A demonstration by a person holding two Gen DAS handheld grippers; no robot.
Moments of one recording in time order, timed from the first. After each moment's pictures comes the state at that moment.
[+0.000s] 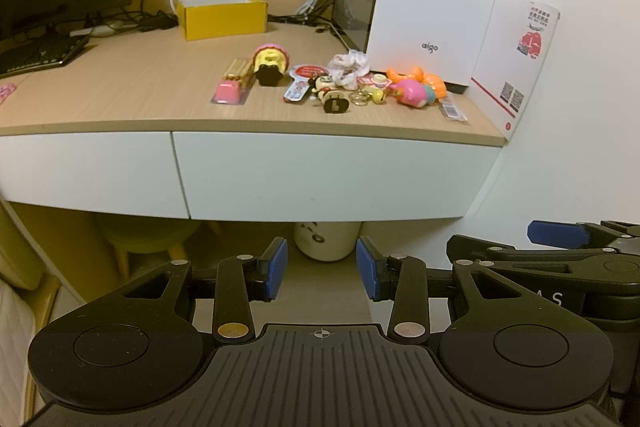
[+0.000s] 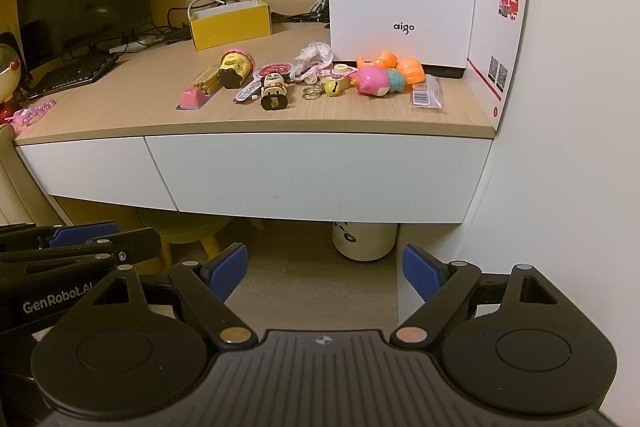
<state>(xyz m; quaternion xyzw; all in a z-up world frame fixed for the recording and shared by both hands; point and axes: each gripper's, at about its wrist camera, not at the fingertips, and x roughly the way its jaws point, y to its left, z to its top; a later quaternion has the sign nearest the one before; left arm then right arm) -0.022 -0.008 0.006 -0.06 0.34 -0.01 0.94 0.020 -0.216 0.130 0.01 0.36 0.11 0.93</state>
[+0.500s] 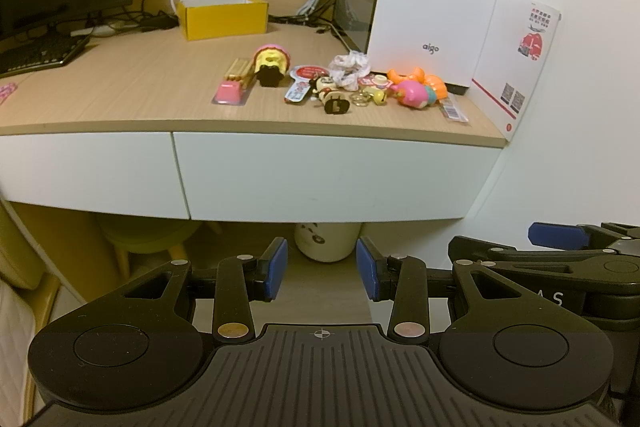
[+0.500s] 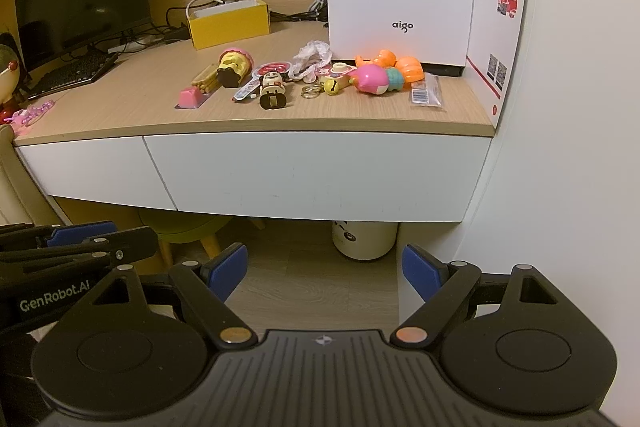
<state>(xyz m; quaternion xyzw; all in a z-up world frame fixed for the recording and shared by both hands) -0.022 -0.007 0.007 -0.06 0.34 -0.01 0.94 0.020 -0.217 0.129 0.01 0.36 0.11 0.93</state>
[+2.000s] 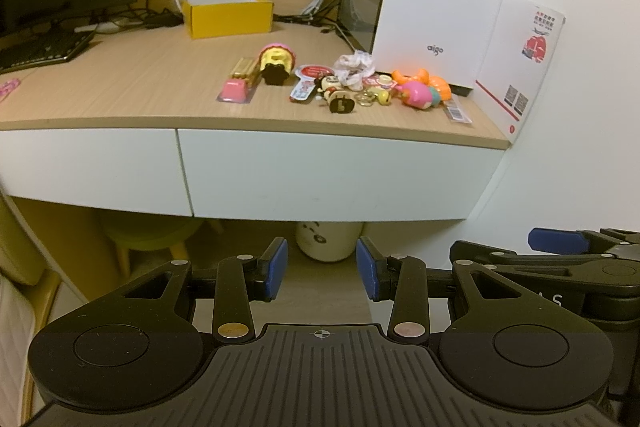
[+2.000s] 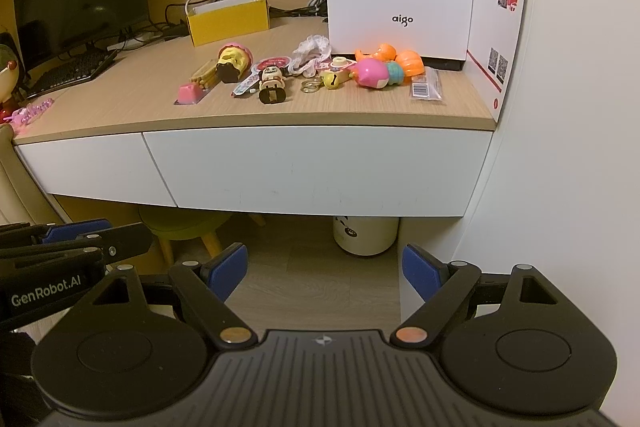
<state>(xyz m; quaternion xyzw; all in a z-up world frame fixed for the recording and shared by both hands) -0.021 -0.003 0.008 -0.06 0.34 -0.01 0.94 0.018 -0.215 0.127 0.02 0.36 0.11 0.93</state>
